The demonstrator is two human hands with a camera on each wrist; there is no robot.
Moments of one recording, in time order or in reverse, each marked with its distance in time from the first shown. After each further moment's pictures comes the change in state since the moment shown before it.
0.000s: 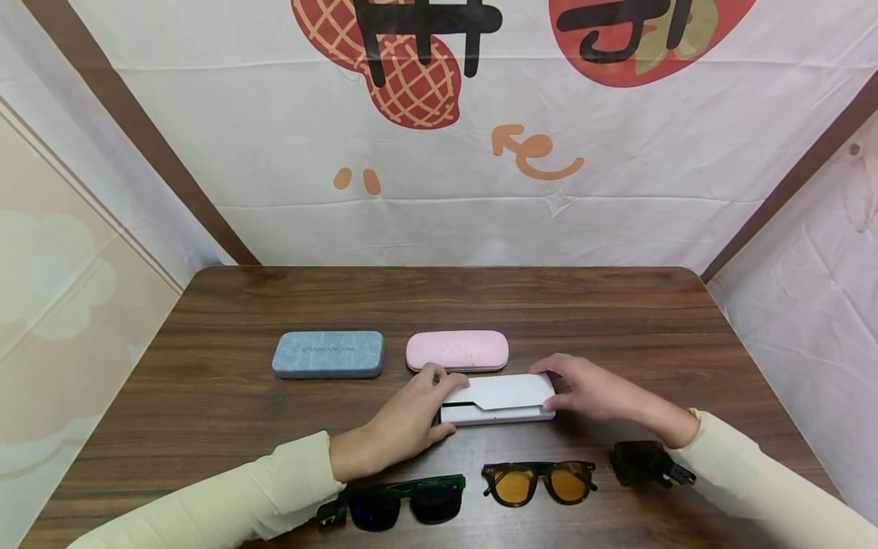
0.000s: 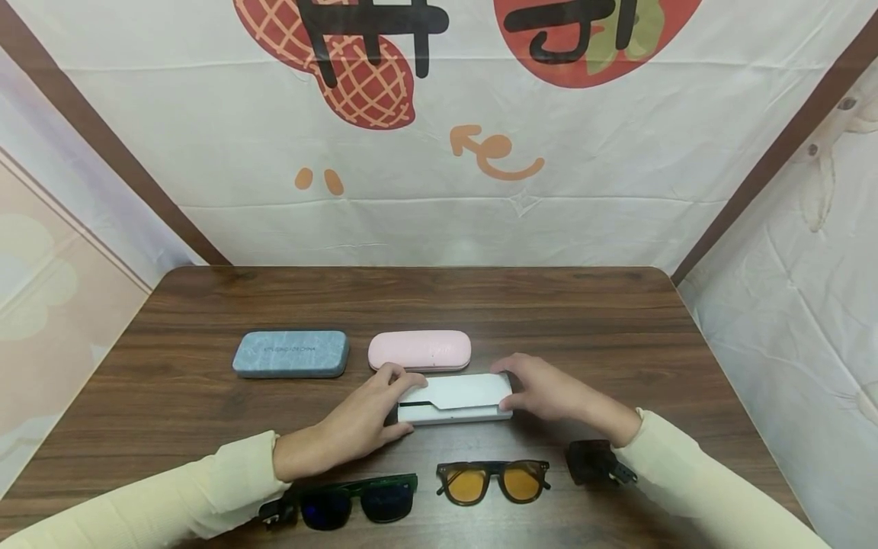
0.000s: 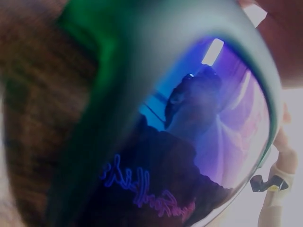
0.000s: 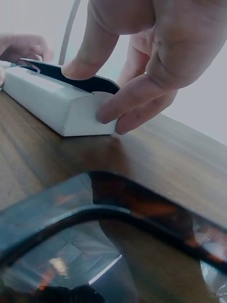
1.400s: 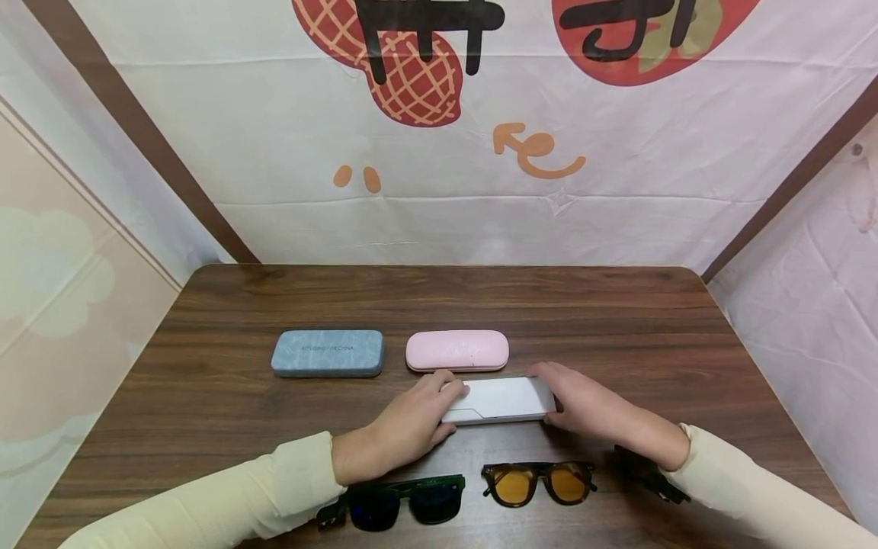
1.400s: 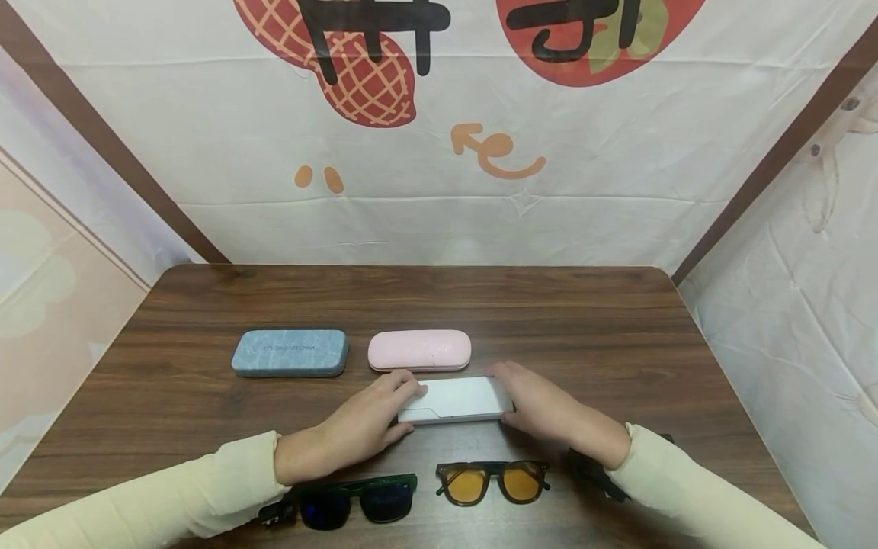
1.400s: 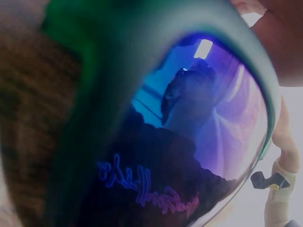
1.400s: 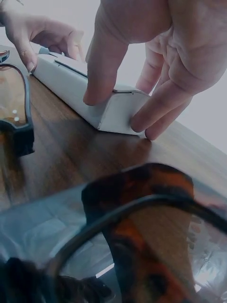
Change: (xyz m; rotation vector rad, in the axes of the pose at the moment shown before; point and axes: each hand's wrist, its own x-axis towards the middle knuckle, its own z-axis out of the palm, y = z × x) left_hand -0.001 0.005 0.000 0.093 -0.027 0.063; right_hand -0.002 -0.017 0.020 -0.175 0.058 0.034
